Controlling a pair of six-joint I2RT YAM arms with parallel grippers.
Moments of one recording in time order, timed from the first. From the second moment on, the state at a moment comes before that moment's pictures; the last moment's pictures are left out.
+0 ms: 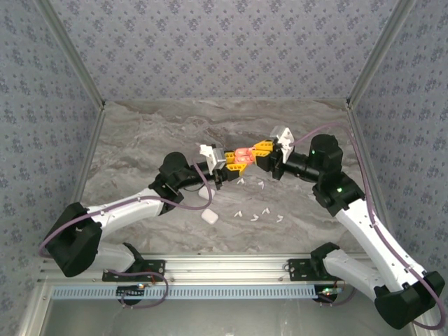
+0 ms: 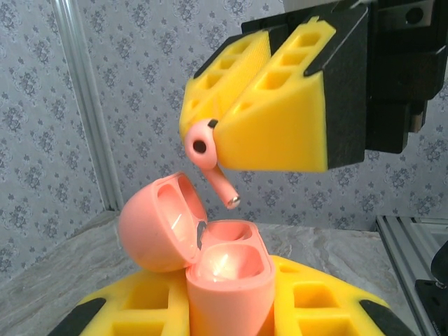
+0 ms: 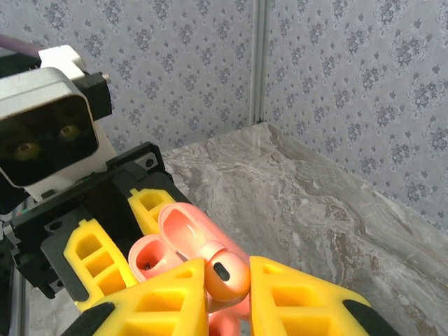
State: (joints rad) left arm -0.80 1.34 0.73 0.76 0.54 -0.01; right arm 0.46 0.92 0.93 -0.19 -0.56 -0.12
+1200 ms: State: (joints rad) left arm -0.80 1.34 0.73 0.73 0.55 -0.02; right arm 0.45 0.96 0.92 -0.27 -0.64 -0.20
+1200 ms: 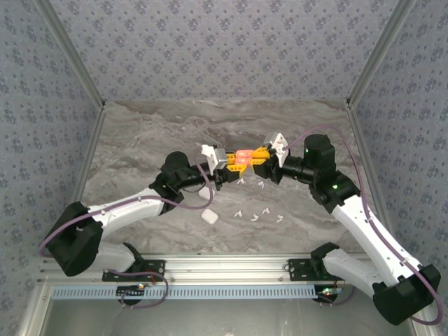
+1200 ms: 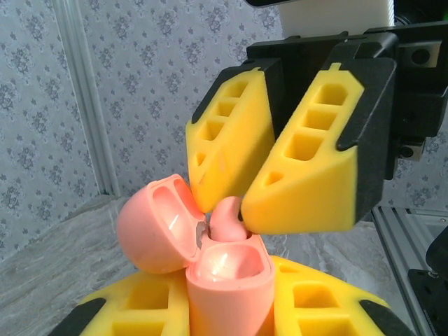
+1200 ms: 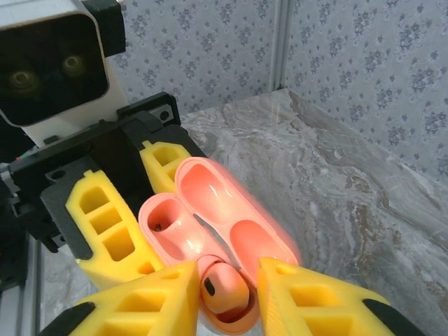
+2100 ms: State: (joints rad) left arm -0.80 1.27 0.70 0.72 0.47 0.03; right arm 0.23 1.10 0.98 -0.25 -0.64 0.14
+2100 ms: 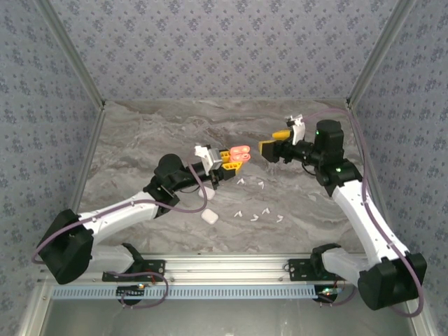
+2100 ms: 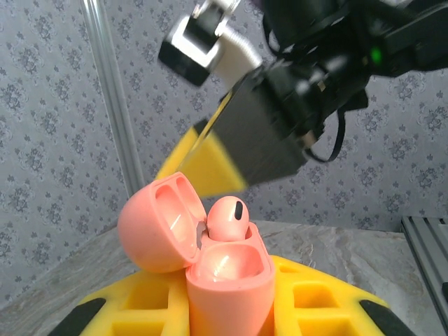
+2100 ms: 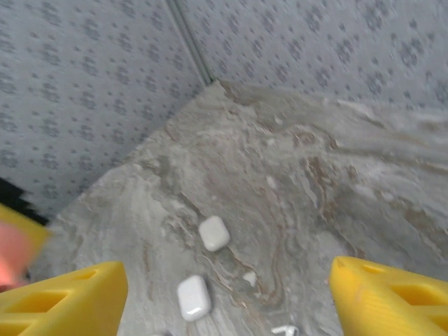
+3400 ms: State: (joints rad) left arm -0.80 1.23 0.70 0.67 0.45 0.04; right arm 0.37 2.11 1.51 -0.53 -0.36 0.10
